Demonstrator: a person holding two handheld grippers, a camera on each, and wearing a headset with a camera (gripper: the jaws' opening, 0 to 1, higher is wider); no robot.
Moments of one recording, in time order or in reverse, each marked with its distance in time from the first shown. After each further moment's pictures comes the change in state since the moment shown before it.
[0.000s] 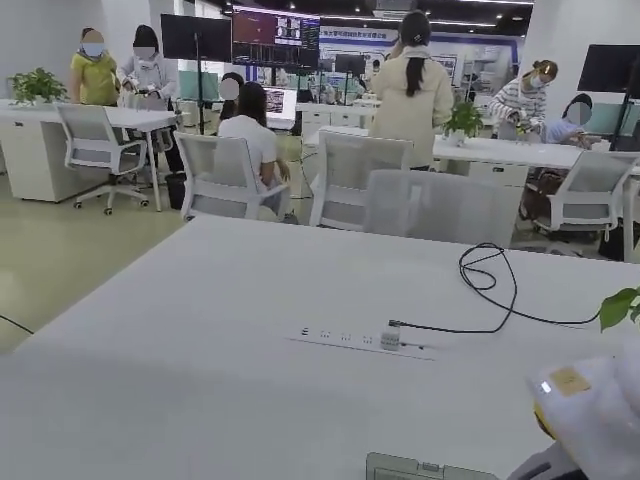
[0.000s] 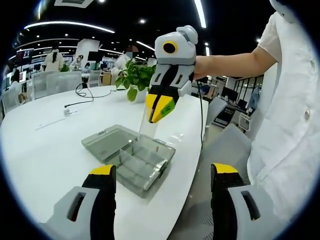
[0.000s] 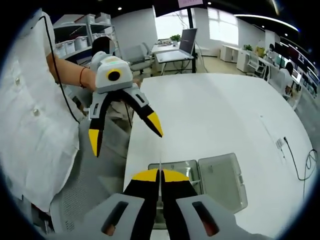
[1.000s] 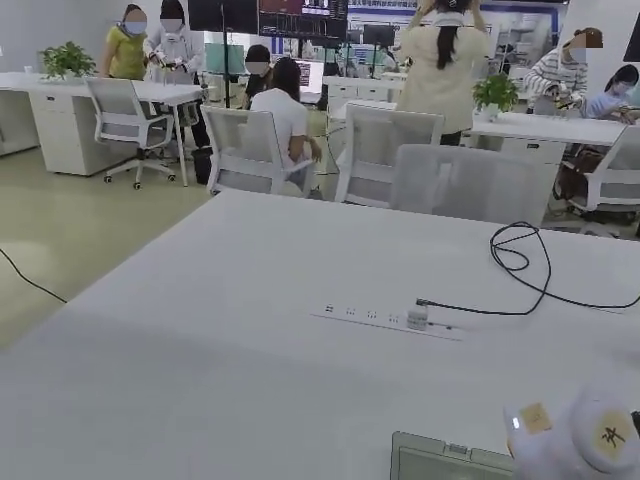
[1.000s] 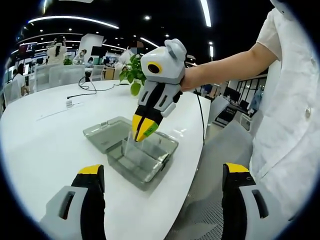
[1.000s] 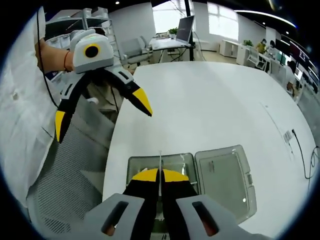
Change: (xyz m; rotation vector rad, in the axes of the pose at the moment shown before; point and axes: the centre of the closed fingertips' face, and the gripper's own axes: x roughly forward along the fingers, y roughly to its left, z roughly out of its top) left arm 0.000 0.008 -0.016 -0.045 0.021 0.008; right arm 0.052 -0.027 -0.035 0.000 0.045 -0.014
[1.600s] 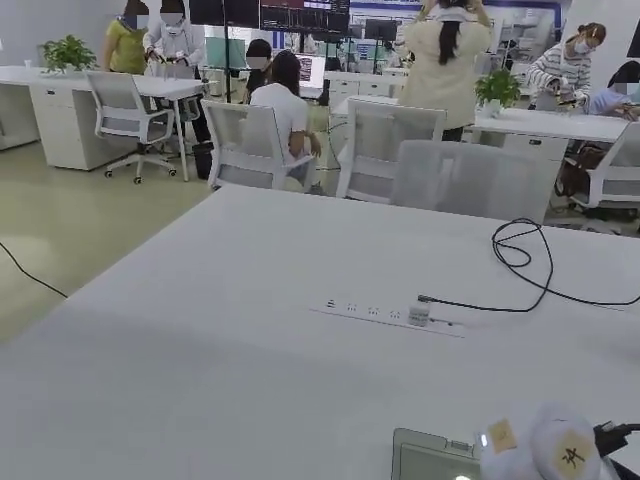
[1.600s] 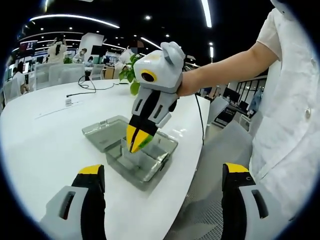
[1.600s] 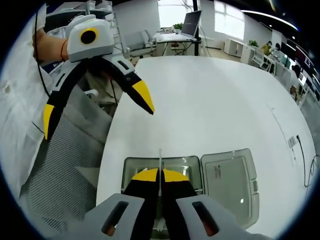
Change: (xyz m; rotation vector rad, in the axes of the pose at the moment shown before) left arm 0.002 -0.001 -0.002 -0.011 0.000 -0.007; right arm 0.028 0.002 -0.004 -0.042 0.056 0.003
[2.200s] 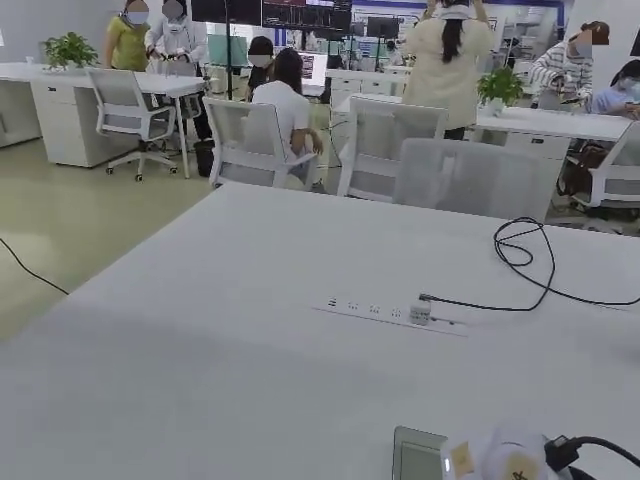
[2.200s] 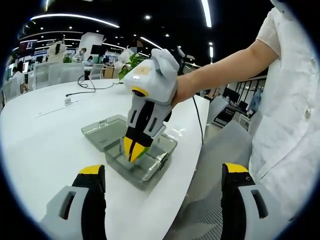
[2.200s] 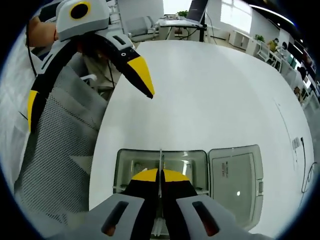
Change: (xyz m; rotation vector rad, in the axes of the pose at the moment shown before) left arm 0.001 0.000 -0.001 -0.001 0.003 -0.006; right arm 0.022 0.000 -0.017 -0.043 0.132 0.001
